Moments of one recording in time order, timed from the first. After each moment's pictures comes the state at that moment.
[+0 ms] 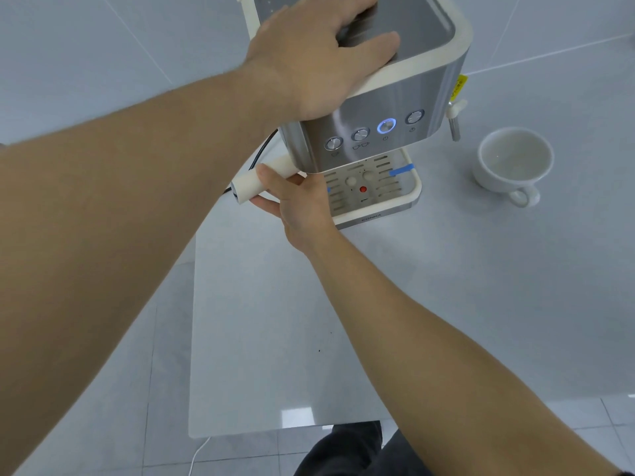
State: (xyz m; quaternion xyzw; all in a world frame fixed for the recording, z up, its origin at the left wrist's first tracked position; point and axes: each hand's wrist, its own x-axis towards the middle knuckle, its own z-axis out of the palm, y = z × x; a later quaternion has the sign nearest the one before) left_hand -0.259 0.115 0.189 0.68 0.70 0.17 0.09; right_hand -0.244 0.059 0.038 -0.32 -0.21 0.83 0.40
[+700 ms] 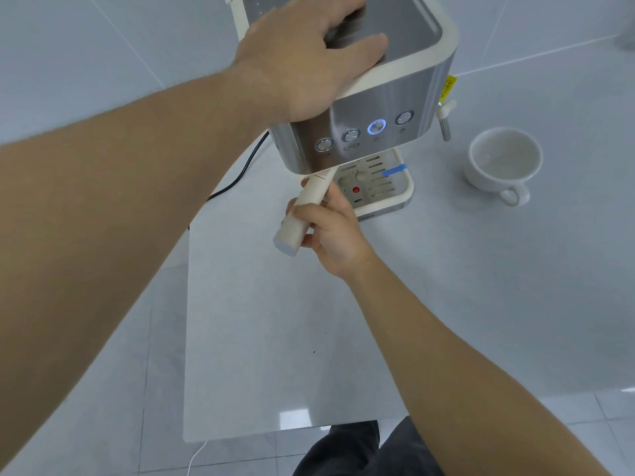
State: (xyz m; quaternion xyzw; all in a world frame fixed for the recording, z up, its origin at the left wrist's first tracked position) left_hand -0.258 0.112 0.190 0.68 0.70 0.17 0.08; right_hand -0.178 0.046 0.028 -0.31 -0.30 0.84 0.32
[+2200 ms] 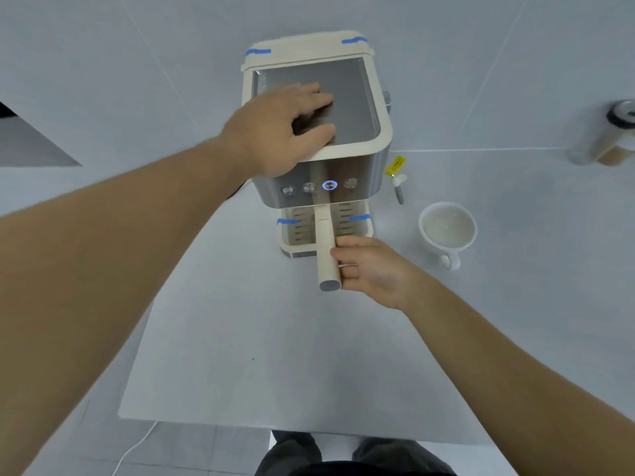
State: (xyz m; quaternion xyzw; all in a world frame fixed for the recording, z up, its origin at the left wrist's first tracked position) left_hand -0.246 0.097 0.202 0.64 0.75 0.16 0.10; right_hand -0.046 0.096 0.084 -0.39 -0.45 0.80 0.06
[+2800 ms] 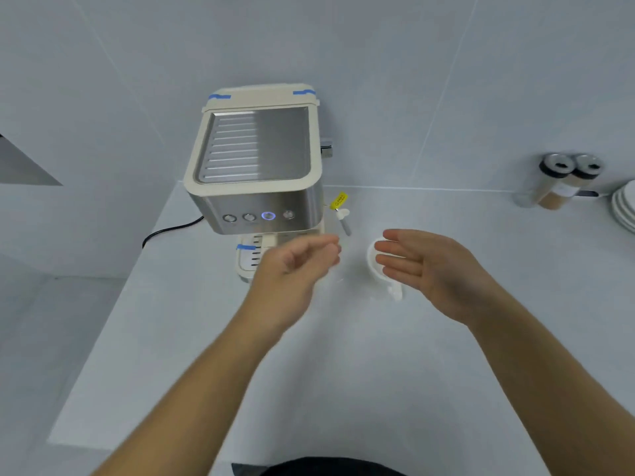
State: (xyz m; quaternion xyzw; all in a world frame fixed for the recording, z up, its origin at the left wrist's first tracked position) left_hand -0.070 0.039 0.161 0.27 0.67 0.57 0.39; right_hand 0.094 0.182 0.129 -0.40 -0.46 0.76 0.22
